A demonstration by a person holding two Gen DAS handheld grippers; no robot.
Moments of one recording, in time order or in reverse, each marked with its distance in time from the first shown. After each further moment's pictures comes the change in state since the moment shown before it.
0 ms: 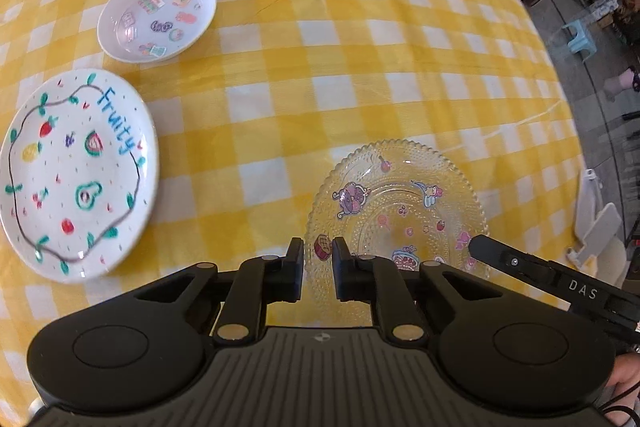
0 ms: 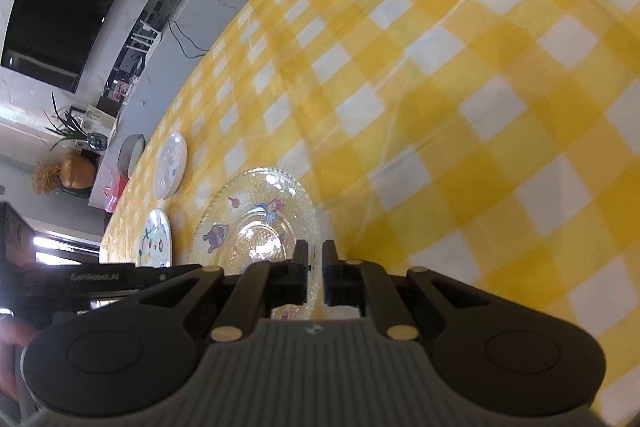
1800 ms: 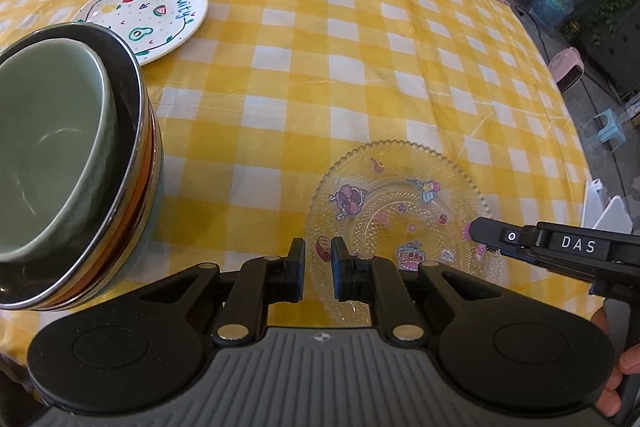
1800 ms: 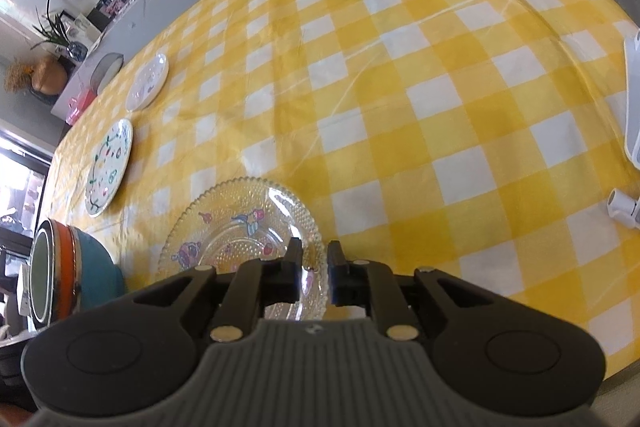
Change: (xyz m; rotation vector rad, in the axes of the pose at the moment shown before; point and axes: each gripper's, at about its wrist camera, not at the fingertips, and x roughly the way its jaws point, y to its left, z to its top) left arm 0.004 -0.050 -0.141 -0.207 -0.273 0.111; right arm -0.020 0.005 -0.026 -0.307 0.098 -0.176
